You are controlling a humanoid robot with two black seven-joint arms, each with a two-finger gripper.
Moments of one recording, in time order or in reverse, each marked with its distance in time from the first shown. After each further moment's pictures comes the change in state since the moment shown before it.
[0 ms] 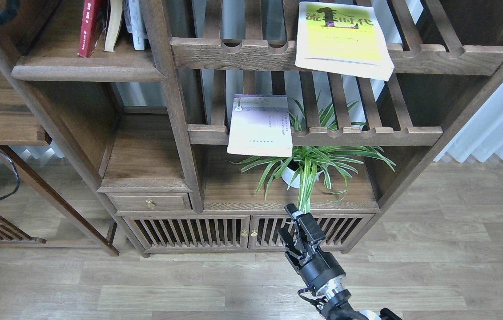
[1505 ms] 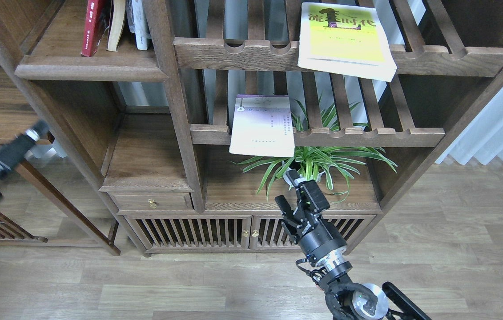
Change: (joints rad) left arm 1.293 0.004 -0.282 -0.662 -0.504 0.000 0.080; right arm 0.019 0.000 0.135 0.248 0.005 -0.146 0.000
